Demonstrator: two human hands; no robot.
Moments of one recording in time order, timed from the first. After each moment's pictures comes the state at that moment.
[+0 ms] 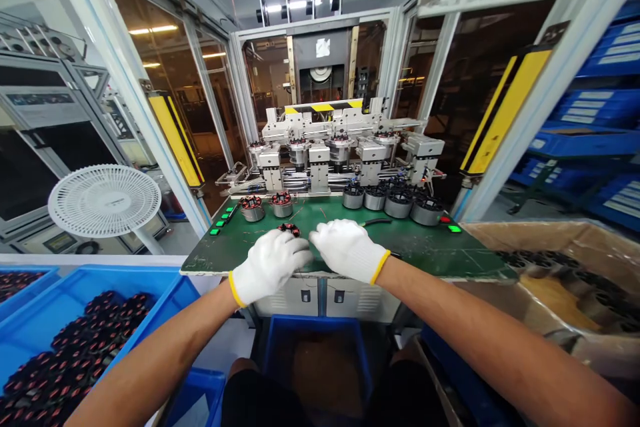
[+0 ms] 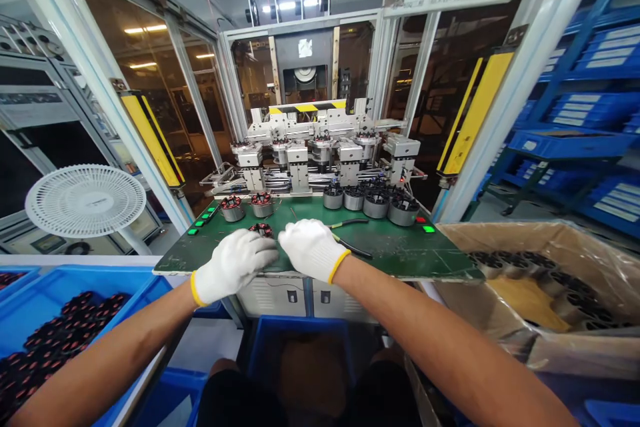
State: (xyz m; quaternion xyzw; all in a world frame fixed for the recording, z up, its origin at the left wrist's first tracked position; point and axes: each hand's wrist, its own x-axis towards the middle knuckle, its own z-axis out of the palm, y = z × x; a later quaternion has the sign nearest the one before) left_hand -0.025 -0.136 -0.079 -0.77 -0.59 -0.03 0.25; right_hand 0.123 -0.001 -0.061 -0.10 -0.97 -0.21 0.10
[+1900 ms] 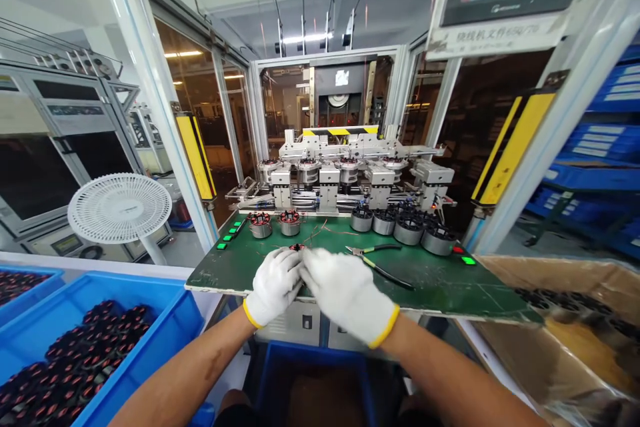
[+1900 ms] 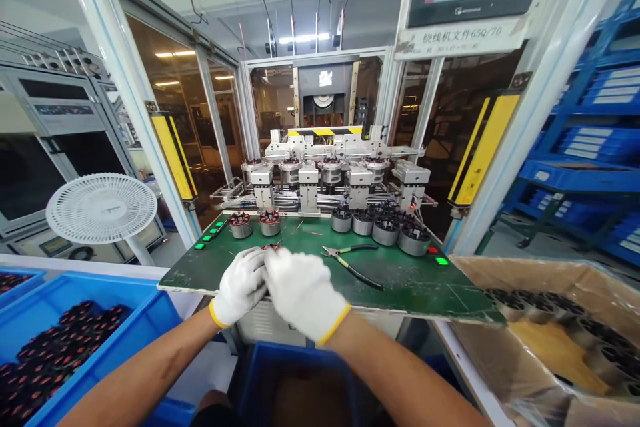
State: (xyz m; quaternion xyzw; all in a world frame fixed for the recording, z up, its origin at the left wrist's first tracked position) left_hand -0.040 -0.122 -0.127 -0.69 -0.59 -0.24 0.34; right_hand 0.121 -0.043 -0.054 -0.14 -0.97 -0.13 0.17
